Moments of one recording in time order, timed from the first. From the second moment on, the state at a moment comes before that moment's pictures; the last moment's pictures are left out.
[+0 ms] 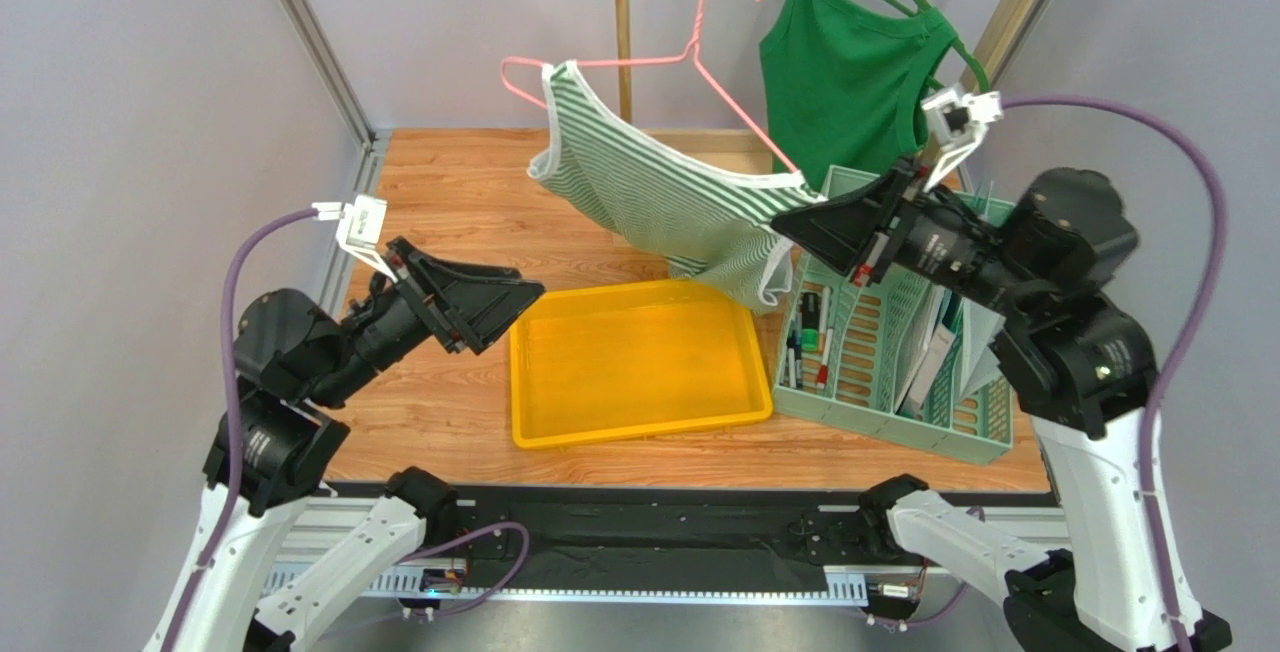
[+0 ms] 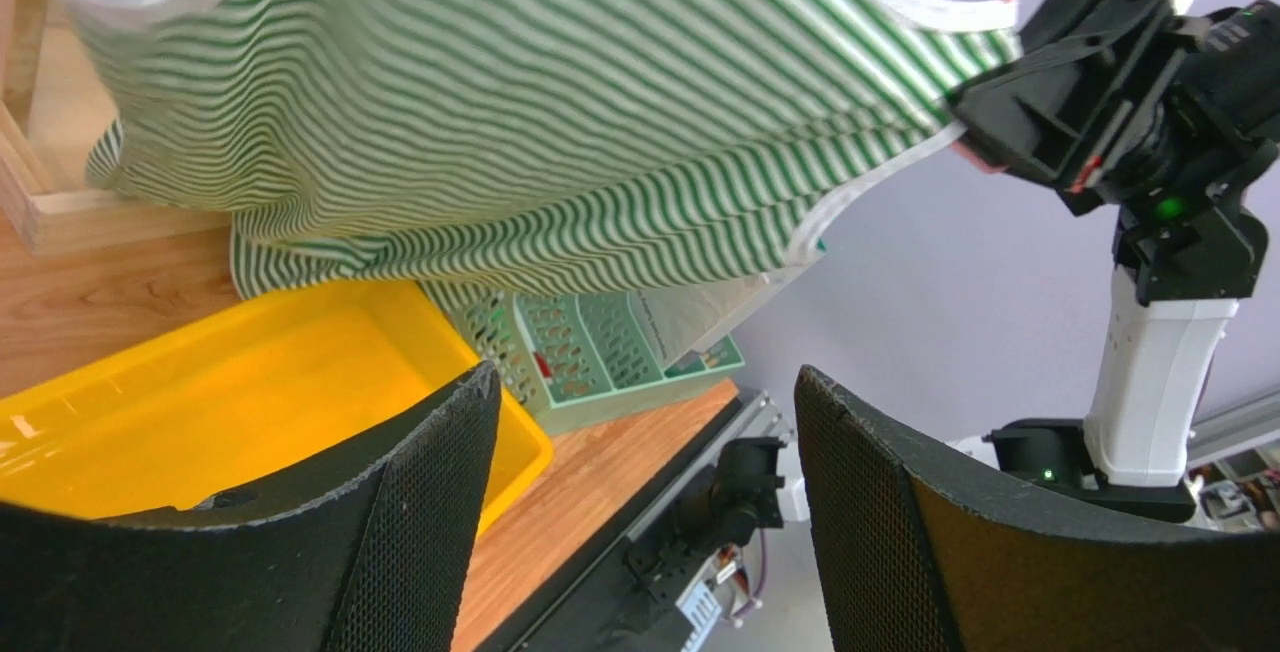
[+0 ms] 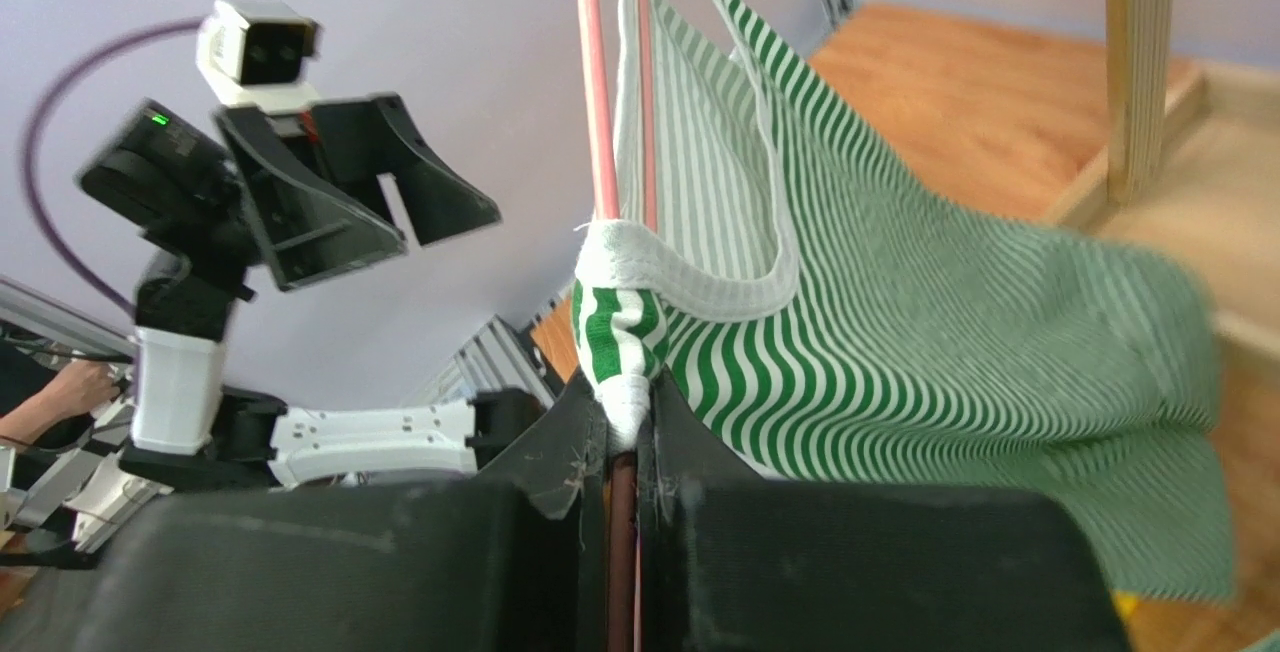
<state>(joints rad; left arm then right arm) -0.48 0.63 1.15 -0.45 0.37 -0.72 0.39 0.97 1.60 -0.66 -0.58 0.51</state>
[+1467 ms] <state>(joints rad) -0.48 0.74 1.55 -0.75 0.23 -0.55 0.41 1.07 1.52 -0.53 -0.63 0.36</state>
